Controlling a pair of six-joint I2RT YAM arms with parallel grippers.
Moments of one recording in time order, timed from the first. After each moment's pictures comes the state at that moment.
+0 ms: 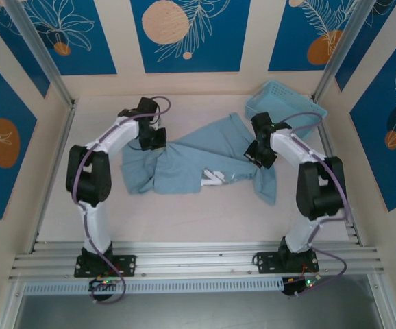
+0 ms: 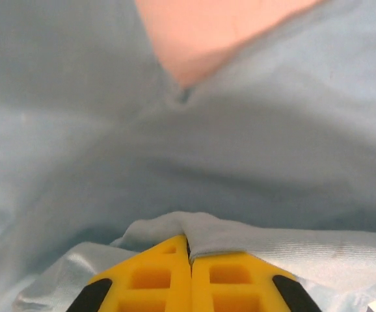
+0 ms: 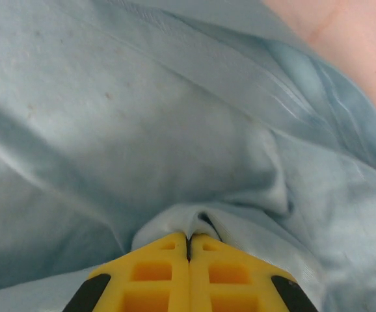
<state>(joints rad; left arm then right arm) -0.31 2.03 1.70 -0.86 0.19 -0.43 0.21 1.78 1.31 -0.91 0.01 0.87</state>
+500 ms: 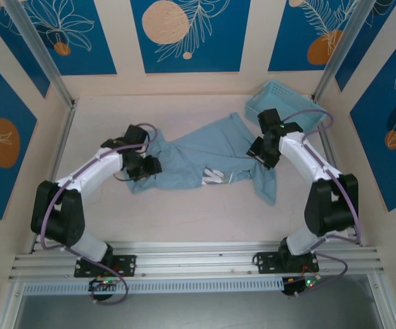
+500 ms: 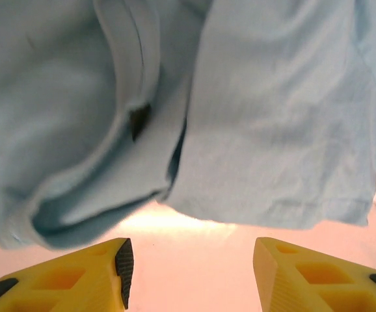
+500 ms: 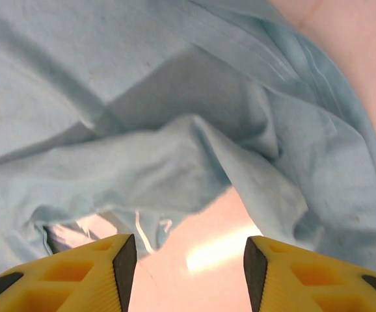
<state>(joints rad) -0.37 1.54 1.08 -0.78 0.20 -0.63 0.21 1.55 1.24 -0.97 -0.04 0.86</state>
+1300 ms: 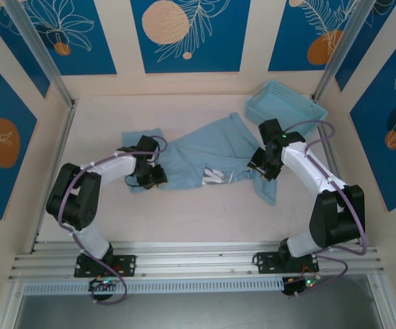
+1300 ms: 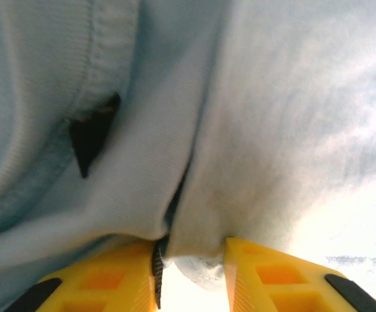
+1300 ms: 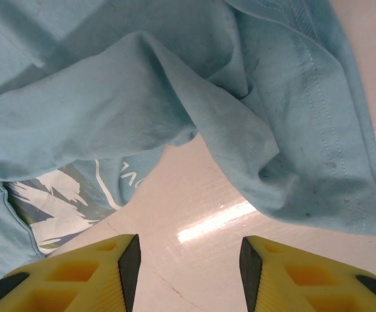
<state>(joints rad) -0.42 1.71 1.02 -0.63 0.23 -0.68 0.22 1.48 1.14 -1.00 -0.07 0.86</state>
